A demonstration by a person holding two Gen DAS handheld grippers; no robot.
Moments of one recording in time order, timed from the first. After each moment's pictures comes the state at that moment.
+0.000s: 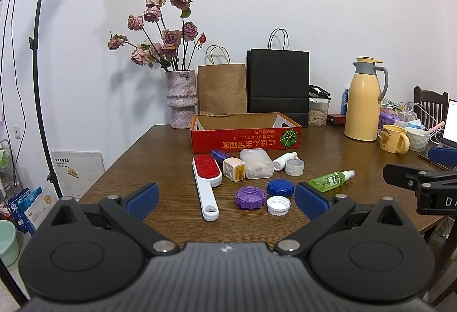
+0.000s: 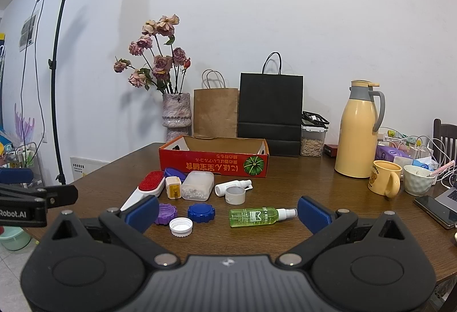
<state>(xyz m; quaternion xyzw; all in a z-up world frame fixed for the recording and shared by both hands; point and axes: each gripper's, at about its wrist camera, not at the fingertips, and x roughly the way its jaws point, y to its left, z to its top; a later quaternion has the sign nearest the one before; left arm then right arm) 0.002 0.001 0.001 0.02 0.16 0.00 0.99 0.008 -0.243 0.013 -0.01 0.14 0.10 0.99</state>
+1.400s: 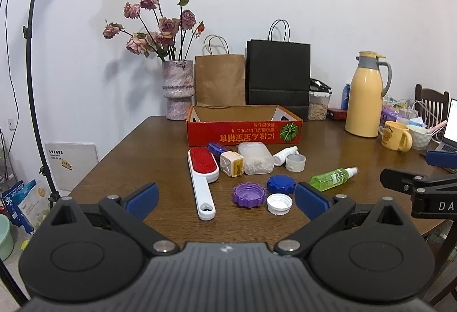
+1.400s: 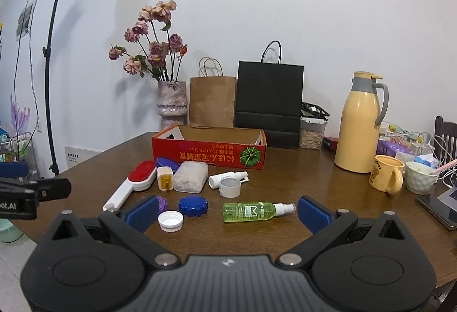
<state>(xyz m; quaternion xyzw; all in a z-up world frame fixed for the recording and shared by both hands) 0.027 -0.001 -0.003 0.01 0.17 -0.01 0.98 0.040 -0.243 0.000 -0.02 0.16 0.10 0.98</state>
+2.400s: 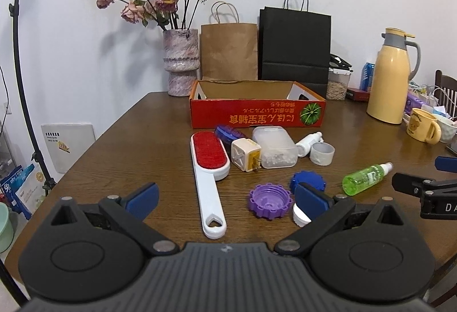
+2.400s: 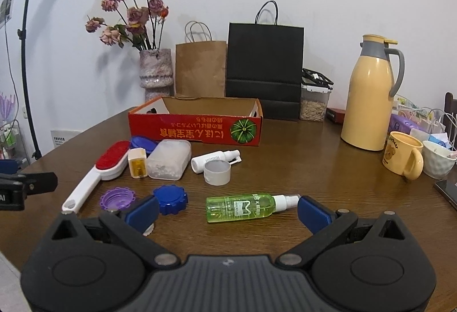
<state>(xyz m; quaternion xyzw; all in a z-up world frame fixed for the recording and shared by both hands) 0.123 0.013 -0.026 0.00 0.23 0.00 0.97 0.142 -0.238 -0.027 -0.02 0.23 0.08 0.97</state>
